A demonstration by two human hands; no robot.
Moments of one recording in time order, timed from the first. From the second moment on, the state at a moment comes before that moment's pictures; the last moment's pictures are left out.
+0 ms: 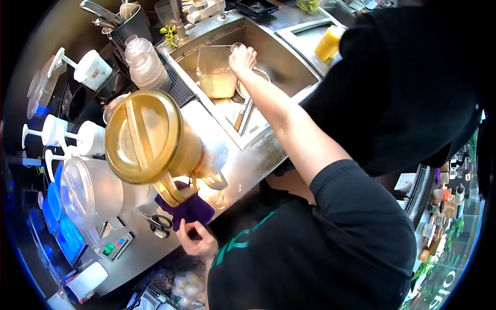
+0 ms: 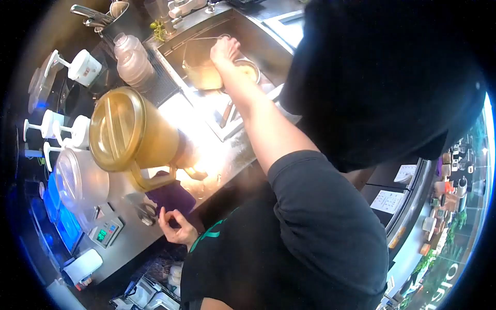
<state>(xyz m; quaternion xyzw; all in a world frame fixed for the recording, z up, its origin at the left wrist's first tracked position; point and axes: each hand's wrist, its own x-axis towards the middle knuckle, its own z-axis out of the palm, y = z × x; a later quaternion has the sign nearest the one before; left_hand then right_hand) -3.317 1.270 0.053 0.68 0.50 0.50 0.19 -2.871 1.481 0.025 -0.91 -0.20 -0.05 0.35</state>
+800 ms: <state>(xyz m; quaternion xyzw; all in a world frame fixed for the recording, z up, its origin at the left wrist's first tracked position) -3.263 1.277 0.043 0.74 0.56 0.36 -0.08 -2.774 1.542 0.008 -0.68 -0.62 -0.04 0.40</state>
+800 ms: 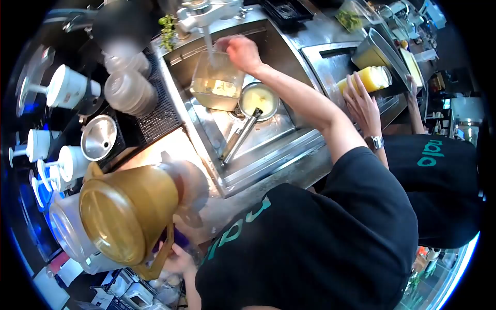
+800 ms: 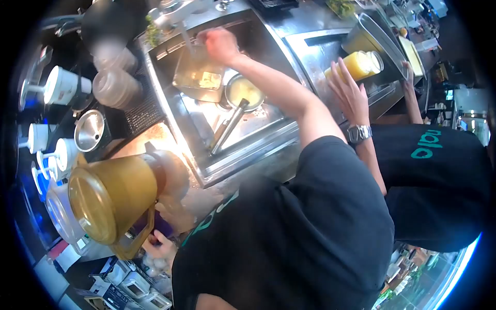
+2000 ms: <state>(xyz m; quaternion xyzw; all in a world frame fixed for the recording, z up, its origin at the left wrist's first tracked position) -2.900 1.581 -0.005 0.18 0.19 0.33 0.91 -2.755 1.405 0.148 -0.72 -0.39 0.37 0.44</state>
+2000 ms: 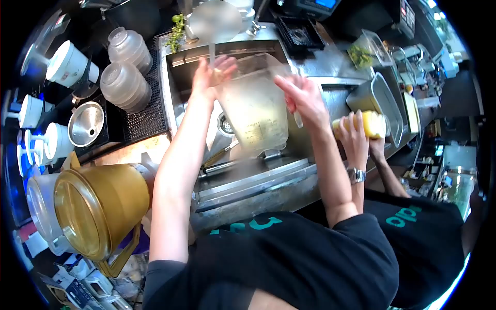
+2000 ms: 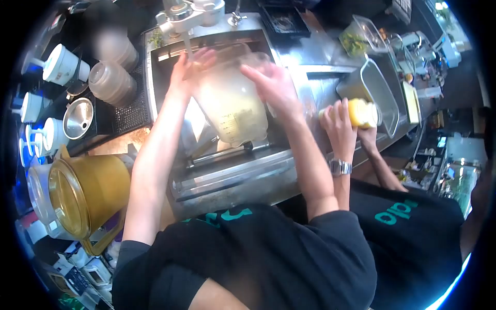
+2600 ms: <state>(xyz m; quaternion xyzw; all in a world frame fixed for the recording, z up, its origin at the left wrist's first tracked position) -2.911 1.570 -0.008 0.17 0.24 0.39 0.87 -2.785 1.409 0.125 -0.66 -0.38 0.25 0.60</state>
